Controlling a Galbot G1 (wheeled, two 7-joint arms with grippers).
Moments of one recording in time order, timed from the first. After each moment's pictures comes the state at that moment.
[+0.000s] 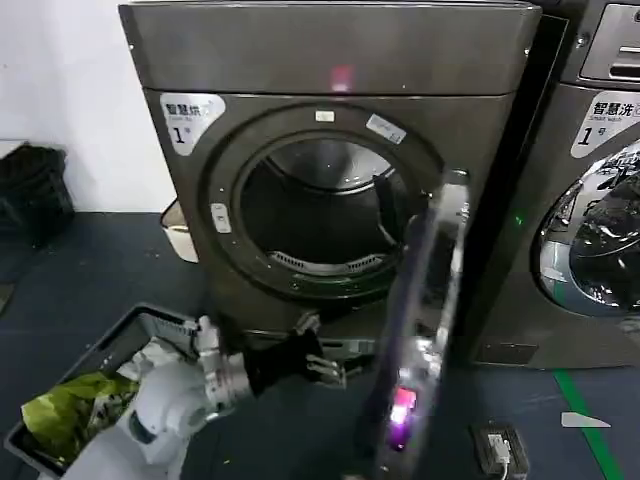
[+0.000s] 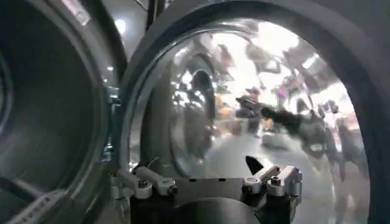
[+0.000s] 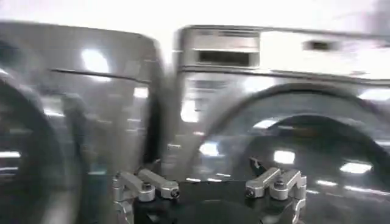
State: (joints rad) left arm 1.02 -1.01 -0.21 -2.06 -0.69 0.30 0.63; right arm -1.40 1.25 1.38 2.06 0.57 -0.09 -0.31
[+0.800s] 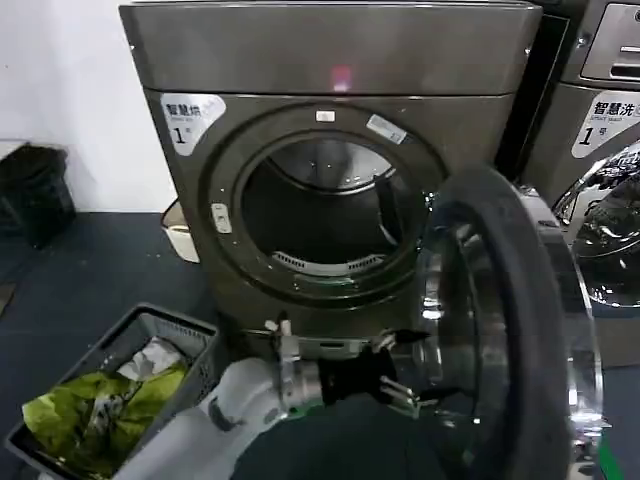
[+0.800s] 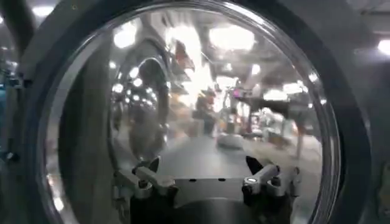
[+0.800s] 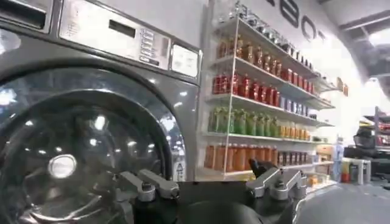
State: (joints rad) left arm 0.81 -1.13 0.11 -1.91 -0.67 0.24 0.62; right arm -1.52 1.19 1.73 2.06 0.60 -0.32 -0.10
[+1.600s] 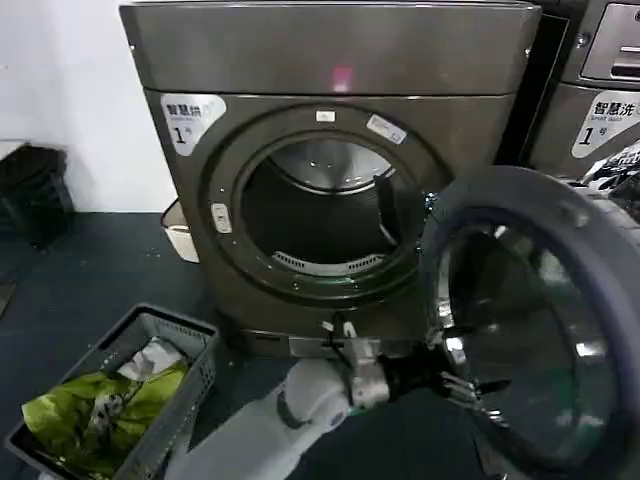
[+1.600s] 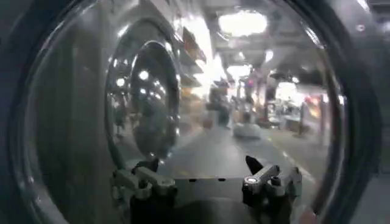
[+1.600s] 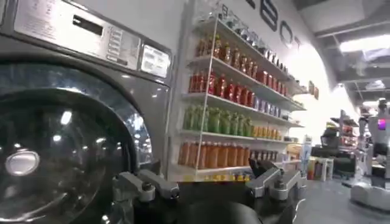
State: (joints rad) left arm 0.69 -1.31 0.31 -1.75 -0.52 0.20 0.44; right arm -1.56 1.19 1.84 2.05 0.60 -0.38 -0.11
